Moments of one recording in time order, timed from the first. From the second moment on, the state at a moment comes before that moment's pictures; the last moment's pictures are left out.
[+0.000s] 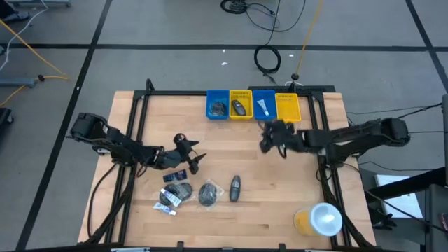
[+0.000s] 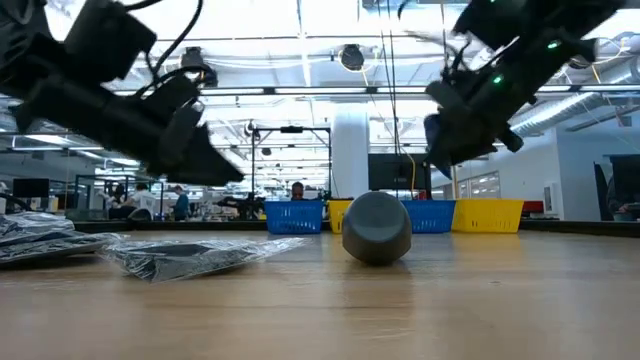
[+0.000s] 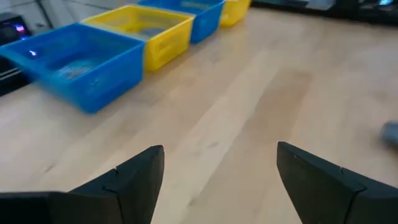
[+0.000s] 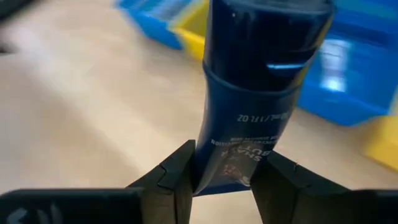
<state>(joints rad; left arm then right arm) -0.21 1.50 0.31 0.72 -0.66 -0.34 -0.08 1.18 0.59 -0.22 0.52 0.74</state>
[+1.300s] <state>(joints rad) -0.27 1.50 0.28 0.71 -0.73 -0.38 -0.75 1.53 0.76 -0.44 0.31 0.61</state>
